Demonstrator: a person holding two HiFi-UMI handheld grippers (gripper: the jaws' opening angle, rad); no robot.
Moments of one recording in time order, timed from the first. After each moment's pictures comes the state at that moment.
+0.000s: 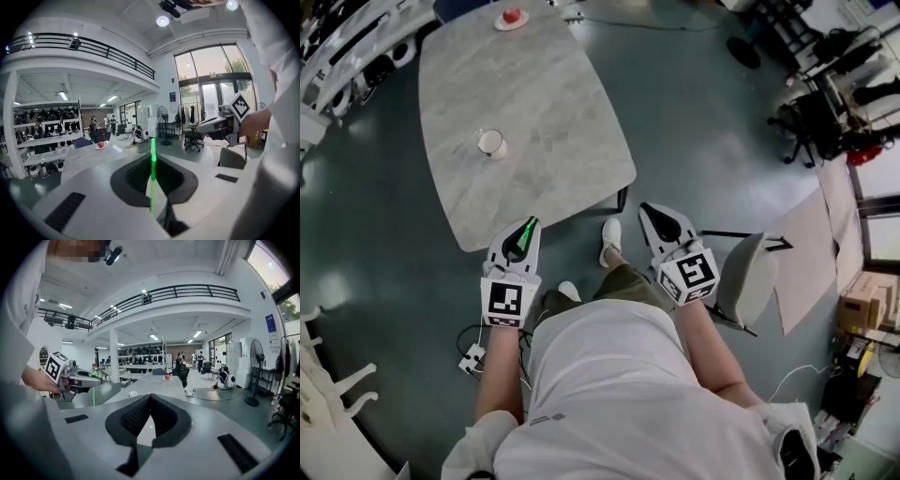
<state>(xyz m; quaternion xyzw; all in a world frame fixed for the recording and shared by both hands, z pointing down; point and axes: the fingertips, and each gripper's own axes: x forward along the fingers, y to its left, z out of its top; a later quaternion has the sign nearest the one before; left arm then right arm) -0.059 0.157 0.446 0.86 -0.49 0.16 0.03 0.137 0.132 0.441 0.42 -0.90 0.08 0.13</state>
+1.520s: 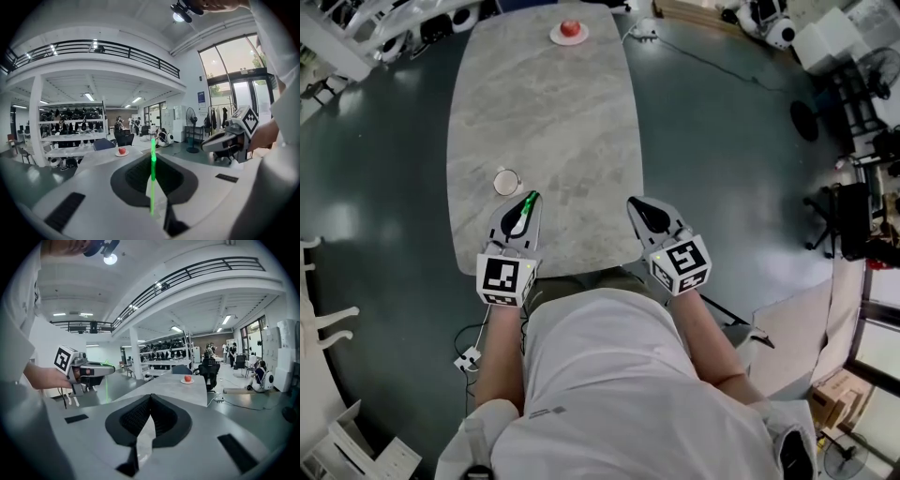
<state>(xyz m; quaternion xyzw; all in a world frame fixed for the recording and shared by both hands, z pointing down) -0.086 -0.077 0.406 0.77 -0.63 0.13 0.05 0.078 -0.121 0.446 0.23 -0.96 0.09 0.15</state>
